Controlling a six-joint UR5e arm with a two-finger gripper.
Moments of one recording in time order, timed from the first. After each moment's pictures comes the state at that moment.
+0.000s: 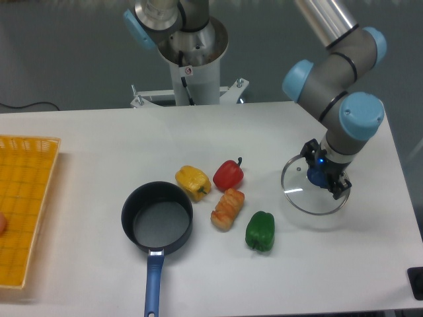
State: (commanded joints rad) arm 2.81 -2.11 -1.56 -1.09 1.57 1.79
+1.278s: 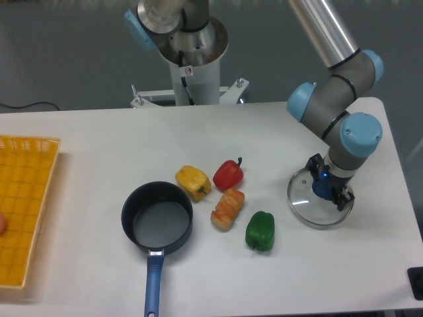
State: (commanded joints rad) arm 2.81 -2.16 -1.57 -1.00 1.57 1.78
